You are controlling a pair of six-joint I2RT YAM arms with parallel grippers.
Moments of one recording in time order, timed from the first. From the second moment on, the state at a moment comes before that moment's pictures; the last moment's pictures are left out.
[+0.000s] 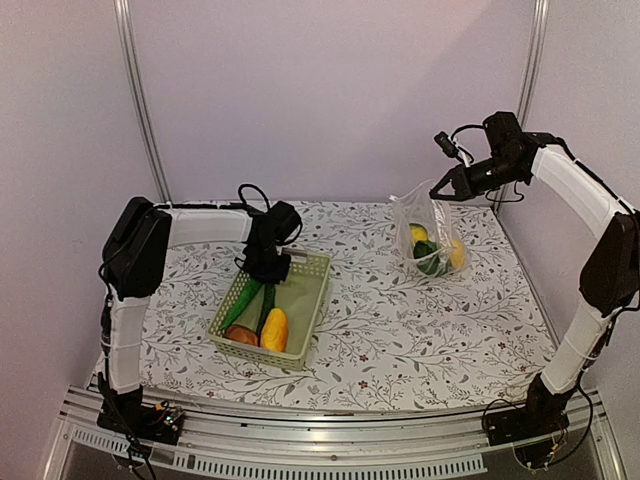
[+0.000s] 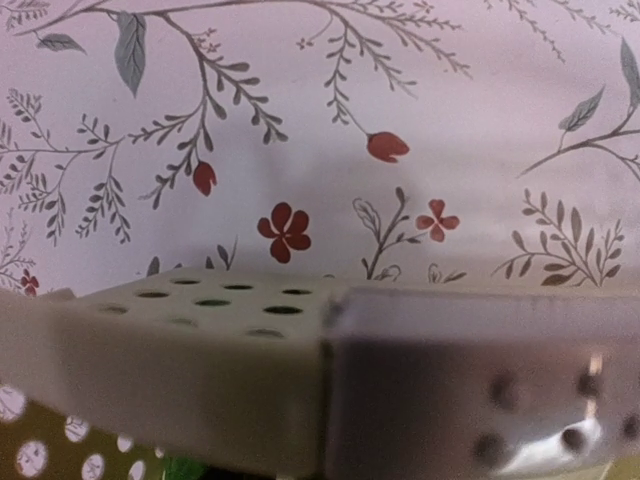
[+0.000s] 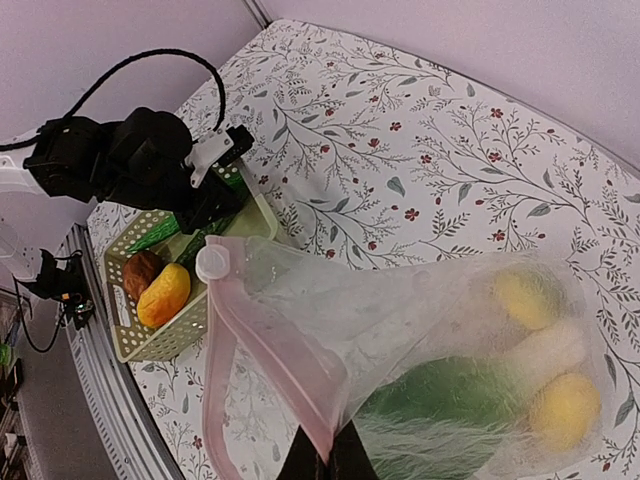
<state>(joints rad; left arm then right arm) -0.63 2.18 1.63 -0.76 -0.26 -0.43 0.21 1.74 1.78 -0.95 -0.69 -0.22</state>
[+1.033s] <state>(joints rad) -0.76 1.63 1.46 -0.39 -0.27 -0.34 0.23 1.72 1.73 -0.94 -0.69 -0.22</state>
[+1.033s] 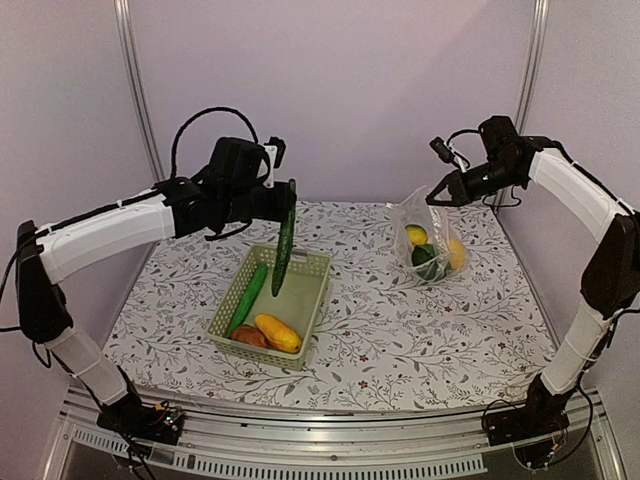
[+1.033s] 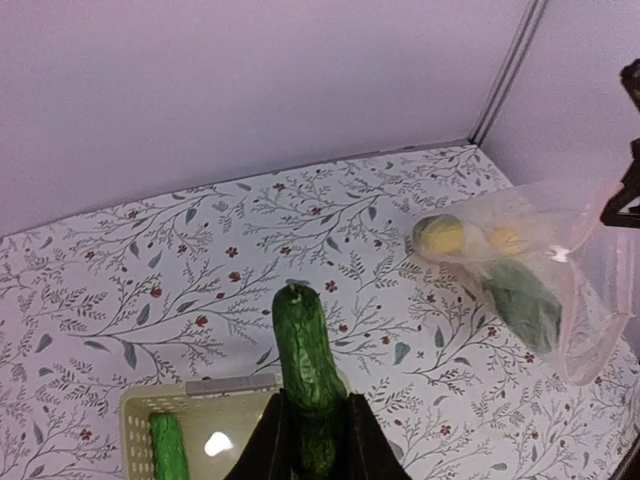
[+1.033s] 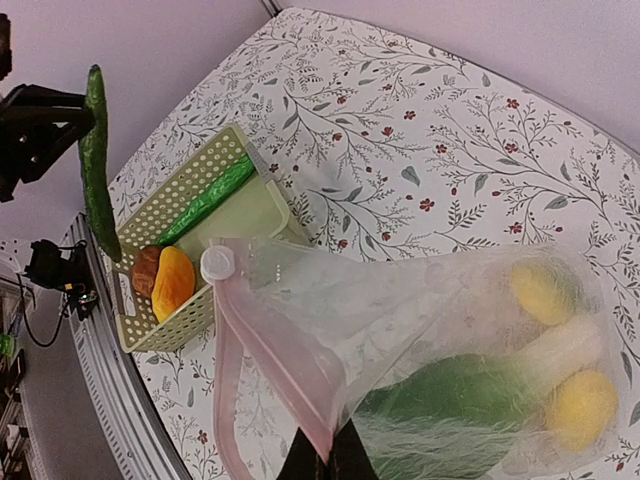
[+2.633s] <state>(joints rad) -1.13 2.03 1.54 0.80 -0.14 0.48 0.33 1.65 1.79 -1.07 -0.79 -0.27</state>
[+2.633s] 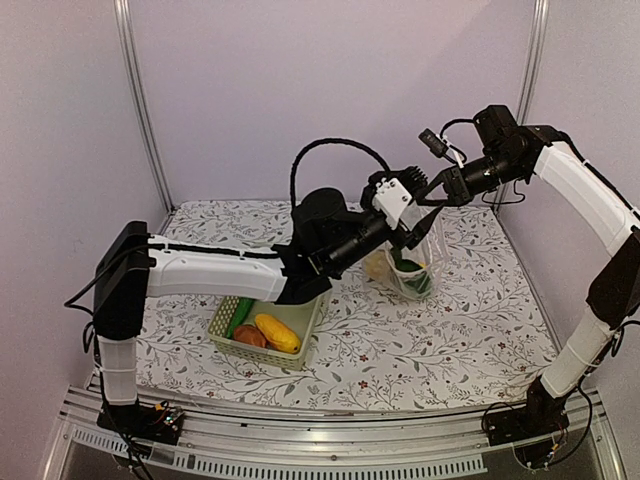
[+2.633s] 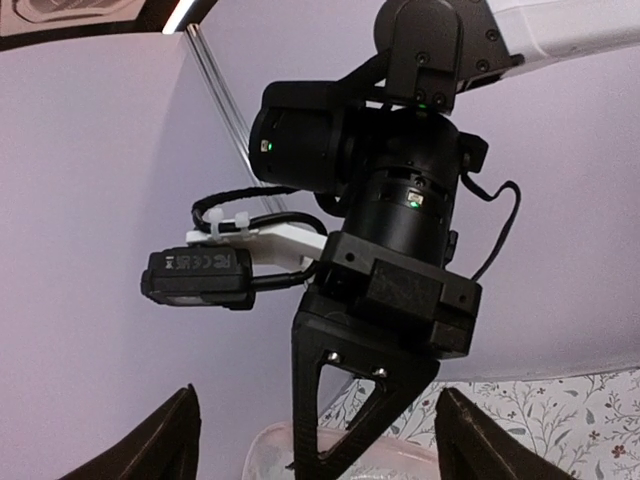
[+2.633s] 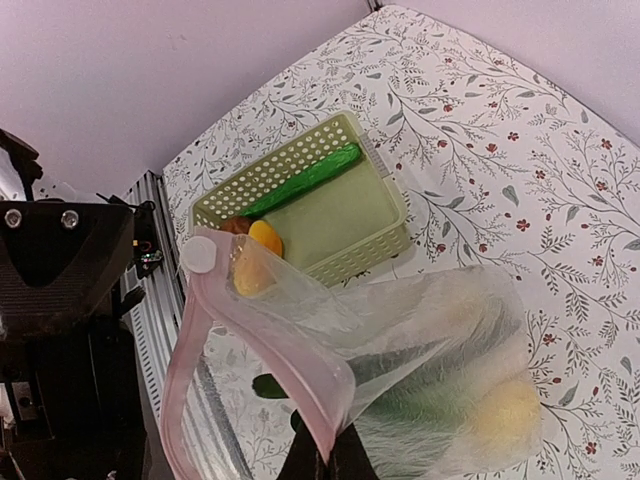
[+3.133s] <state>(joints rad) -1.20 1.80 1.47 0.74 -0.24 0.45 0.32 1.71 1.85 -1.06 -0.75 -0.25</state>
